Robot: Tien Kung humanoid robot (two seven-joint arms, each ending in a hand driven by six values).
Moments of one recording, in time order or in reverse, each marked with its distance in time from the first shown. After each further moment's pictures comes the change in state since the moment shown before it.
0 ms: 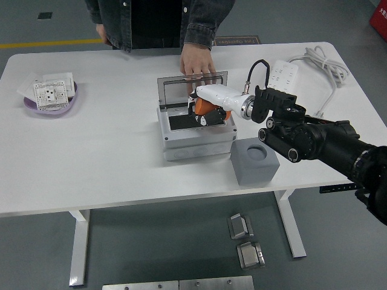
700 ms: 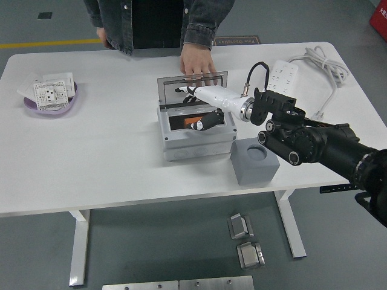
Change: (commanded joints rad) left arm 0.009 -0.007 0.004 0.000 -0.002 0.000 -0.001; right arm -0.045 -0.046 0.090 0.090 -0.043 0.010 -0.020
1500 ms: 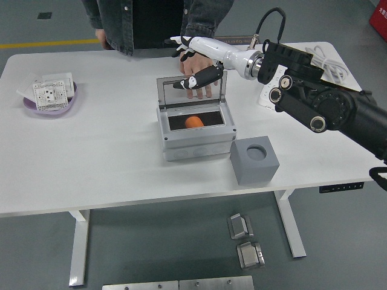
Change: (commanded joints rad) left arm 0.004 0.005 -0.016 0.002 -0.004 -0.002 0.005; right arm 0.162 -0.052 0.105 0.113 0.094 0.131 -0.038
